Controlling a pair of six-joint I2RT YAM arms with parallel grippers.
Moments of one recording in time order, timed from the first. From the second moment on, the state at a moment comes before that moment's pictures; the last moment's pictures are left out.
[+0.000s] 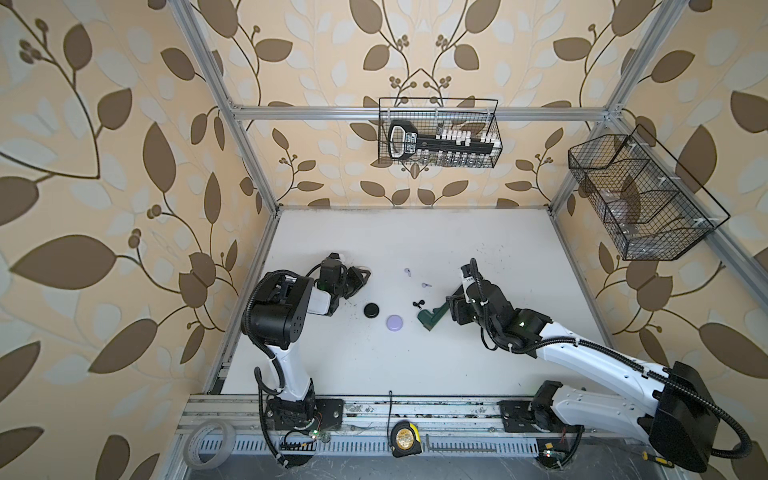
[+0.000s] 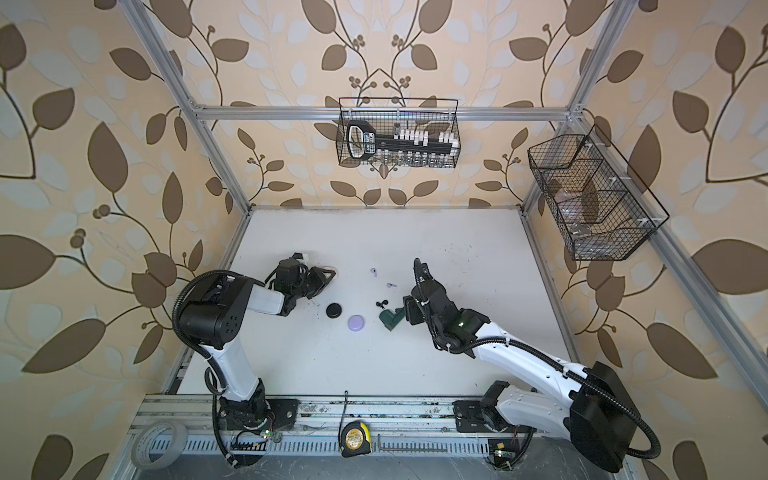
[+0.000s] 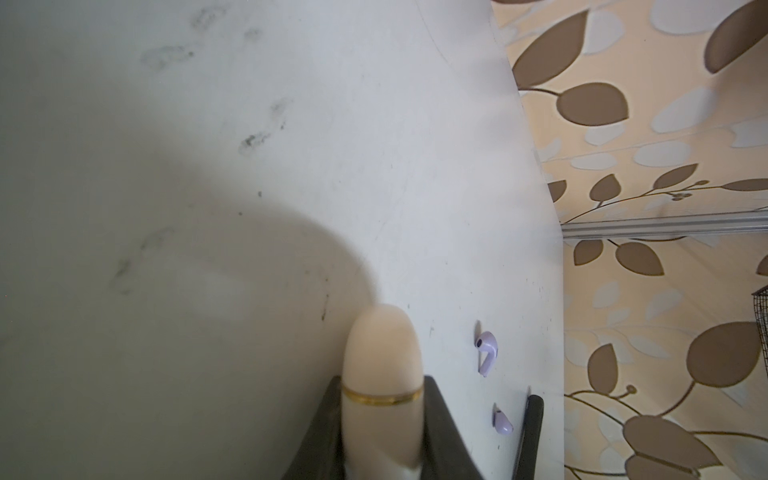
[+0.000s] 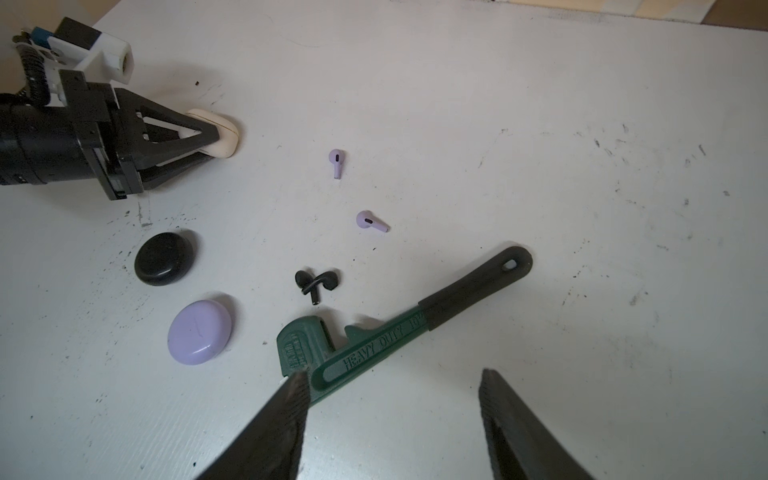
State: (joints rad) left arm -0.13 1.84 0.65 0.62 0.42 -0.92; right arm 0.76 1.13 0.69 -0.28 0.34 0.36
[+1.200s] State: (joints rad) left arm -0.13 1.19 0.53 0.22 0.21 -0.68; right arm 1.03 1.13 0.75 -0.28 0.42 0.32
